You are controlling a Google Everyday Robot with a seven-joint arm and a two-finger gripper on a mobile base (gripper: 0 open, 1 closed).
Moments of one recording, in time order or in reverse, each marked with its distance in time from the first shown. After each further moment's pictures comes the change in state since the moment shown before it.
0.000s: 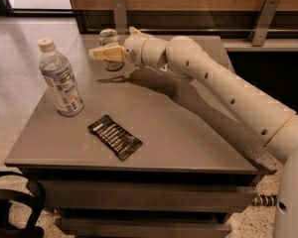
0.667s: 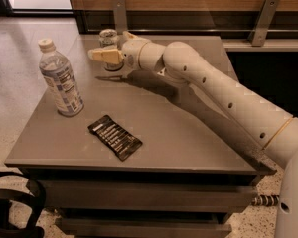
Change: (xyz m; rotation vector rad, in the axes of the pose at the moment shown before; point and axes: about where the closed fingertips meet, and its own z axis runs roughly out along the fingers) arm 0.010 0.005 0.003 0.008 -0.010 0.007
